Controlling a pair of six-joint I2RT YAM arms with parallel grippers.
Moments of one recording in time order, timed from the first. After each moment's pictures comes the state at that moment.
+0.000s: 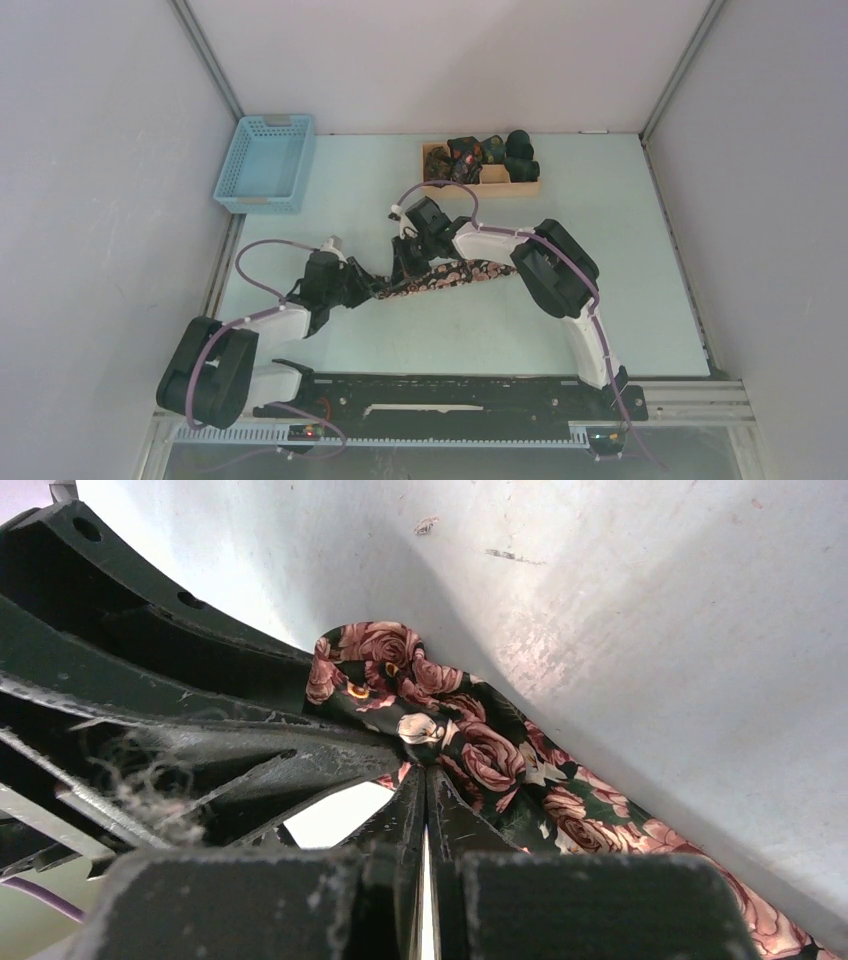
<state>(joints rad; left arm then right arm) -0.29 1.22 0.28 0.24 0.22 -0.82 0.81 2.18 1.47 -0.21 -0.56 0.55</state>
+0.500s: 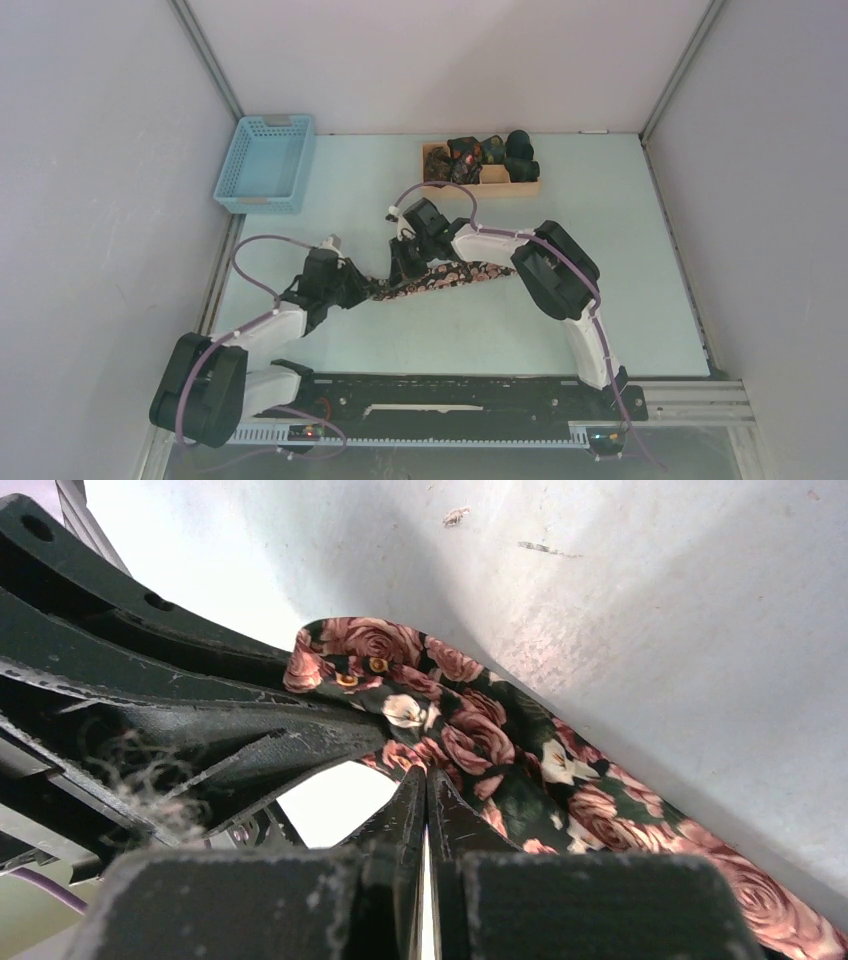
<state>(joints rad) -0.30 1.17 0.32 0.10 0.19 -0.78 0.81 2.17 1.47 -0.21 -0.56 0.55</state>
